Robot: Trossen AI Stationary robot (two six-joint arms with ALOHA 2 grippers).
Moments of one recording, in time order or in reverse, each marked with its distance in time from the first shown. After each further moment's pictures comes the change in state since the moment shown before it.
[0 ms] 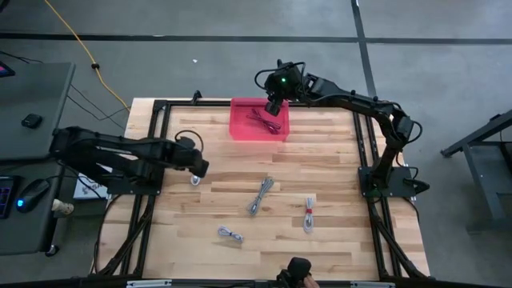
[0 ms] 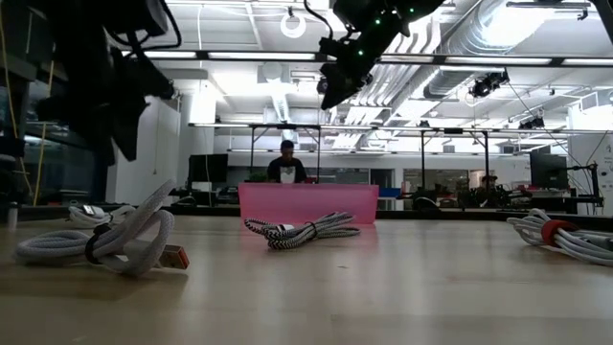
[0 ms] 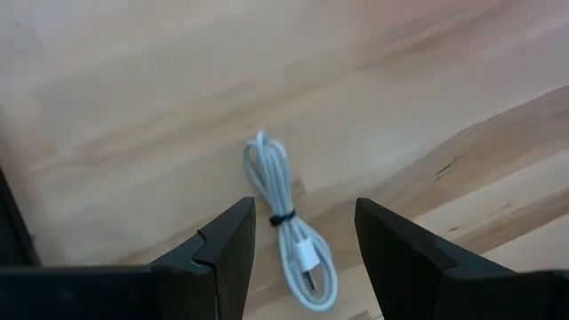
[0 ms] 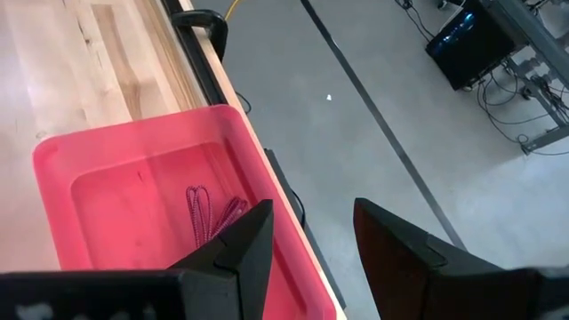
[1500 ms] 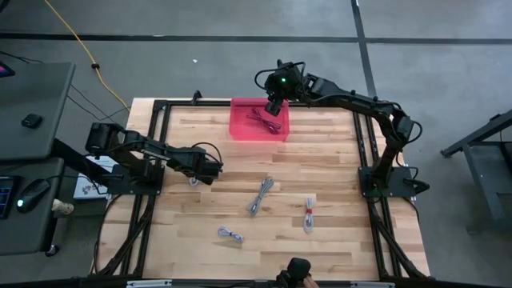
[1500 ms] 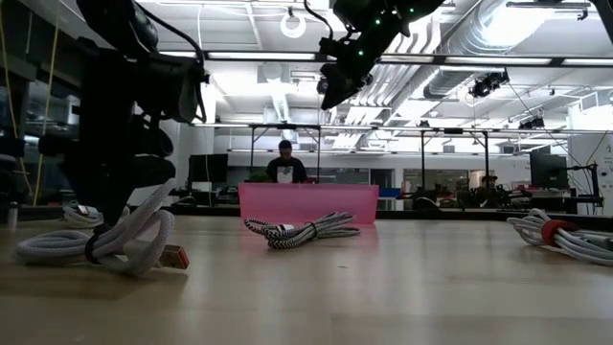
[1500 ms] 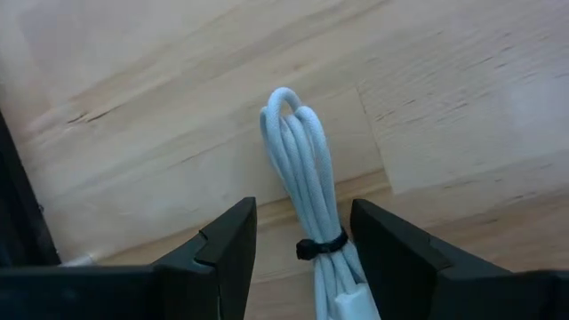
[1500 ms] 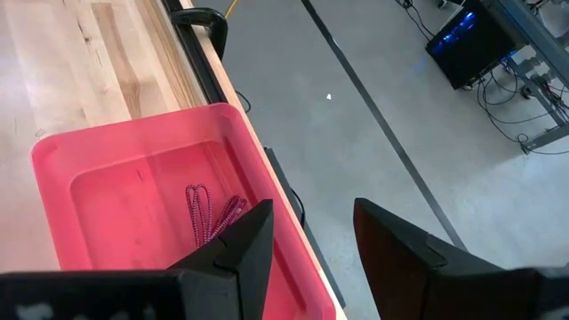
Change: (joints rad) left arm 0.020 0.474 0.003 0.085 0.023 -0.038; right arm 0.000 0.000 0.000 -0.002 0.001 -0.001
